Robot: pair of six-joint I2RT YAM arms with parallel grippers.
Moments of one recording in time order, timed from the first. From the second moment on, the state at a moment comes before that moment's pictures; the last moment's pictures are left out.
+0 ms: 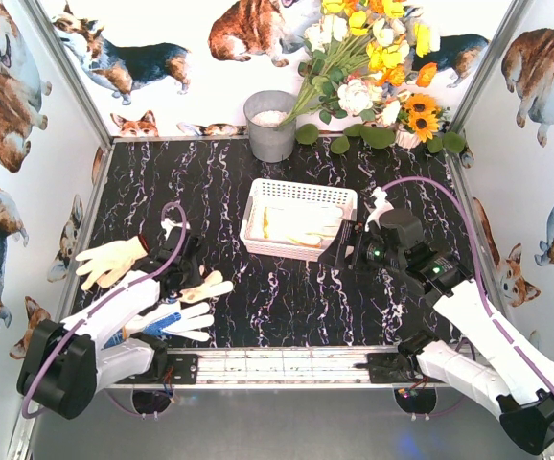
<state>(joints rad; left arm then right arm) -0.38 1.11 0.54 -0.46 -0.20 -0.56 0.53 0.84 0.83 -0.61 -0.22 0.64</state>
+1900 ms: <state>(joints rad) -0.67 0.89 0.81 -0.04 0.60 -0.60 0.73 0.87 0.75 0.02 -0.59 0.68</state>
